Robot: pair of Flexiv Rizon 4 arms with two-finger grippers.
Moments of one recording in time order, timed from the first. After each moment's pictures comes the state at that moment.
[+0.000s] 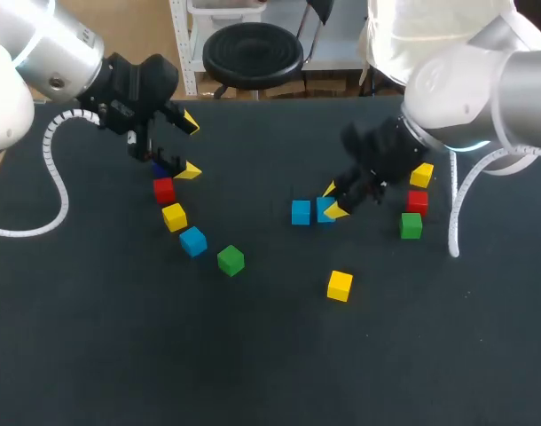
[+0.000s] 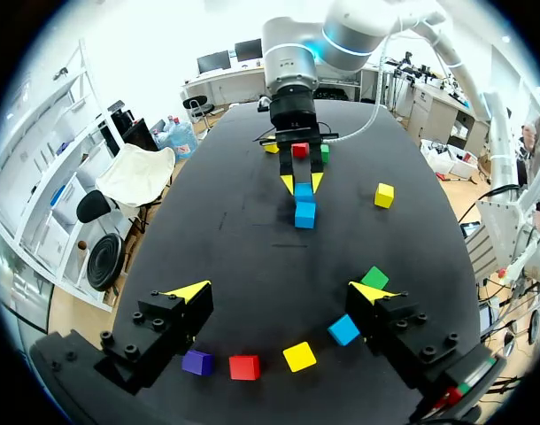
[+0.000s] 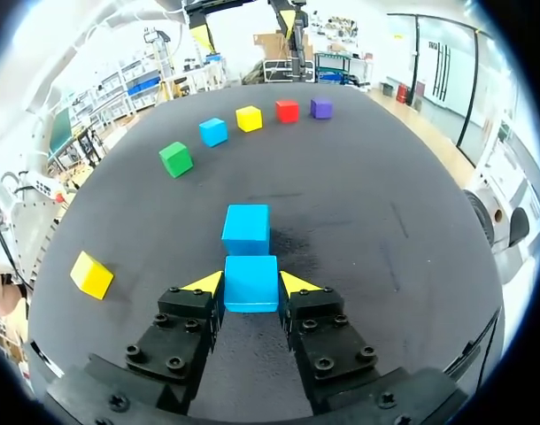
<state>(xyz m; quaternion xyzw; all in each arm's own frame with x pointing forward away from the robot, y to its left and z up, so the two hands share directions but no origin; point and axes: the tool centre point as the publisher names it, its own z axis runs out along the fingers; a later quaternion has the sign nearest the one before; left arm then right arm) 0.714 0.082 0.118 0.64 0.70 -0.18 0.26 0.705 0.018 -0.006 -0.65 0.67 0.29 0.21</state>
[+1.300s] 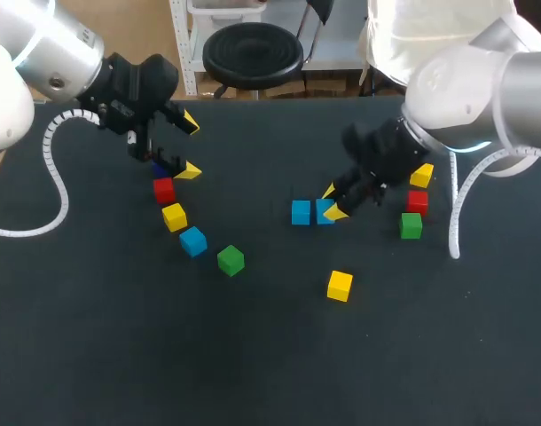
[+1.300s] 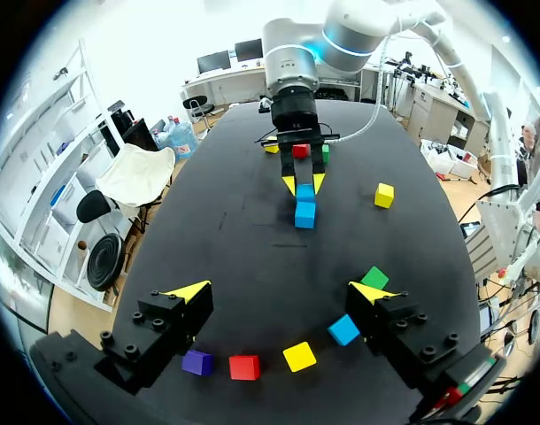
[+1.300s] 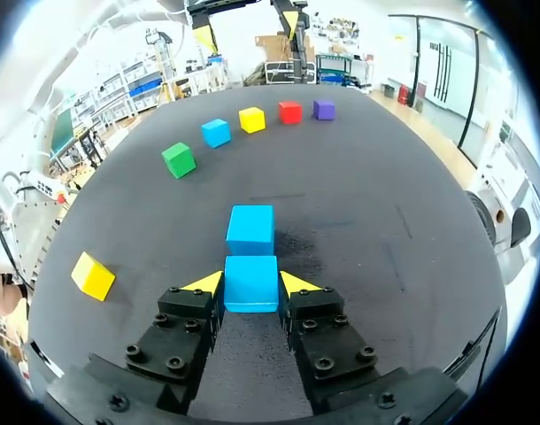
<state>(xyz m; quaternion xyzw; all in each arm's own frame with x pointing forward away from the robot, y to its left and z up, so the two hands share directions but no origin) 0.714 0.082 0.118 0.64 0.70 -0.18 0.26 0.702 0.020 -0.008 -0.64 0.67 0.30 0.21</state>
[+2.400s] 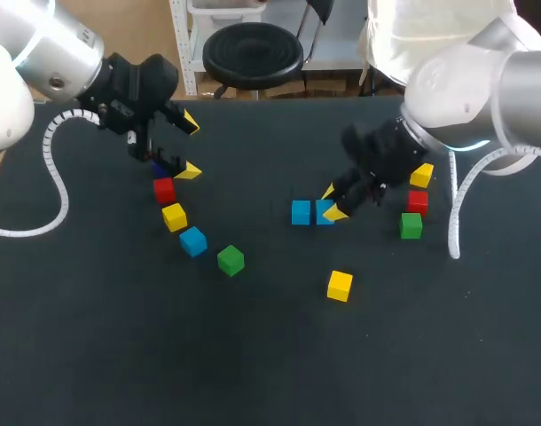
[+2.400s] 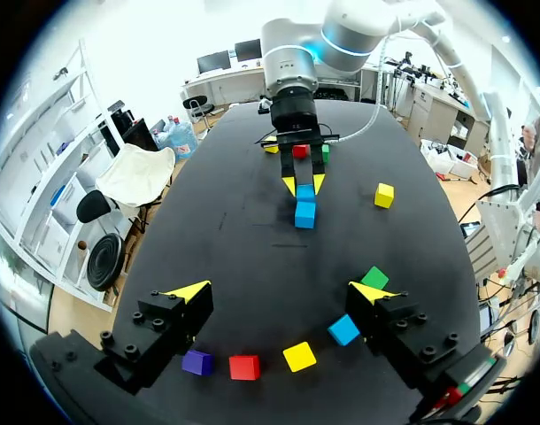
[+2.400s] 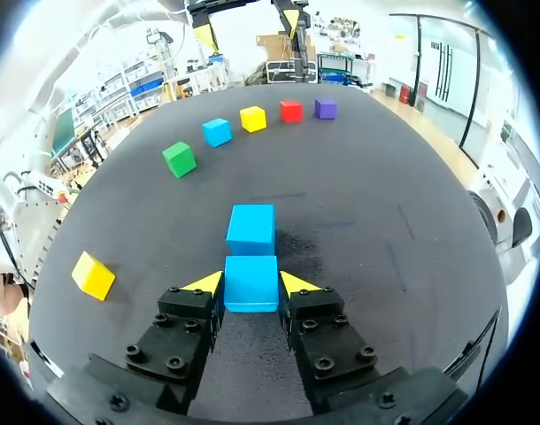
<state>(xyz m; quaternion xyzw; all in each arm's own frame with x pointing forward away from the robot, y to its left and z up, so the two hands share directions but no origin) 0.714 0.082 0.118 0.64 0.70 -0.18 0.26 0.702 0.020 -0.009 -0.65 0.67 0.30 0.21</state>
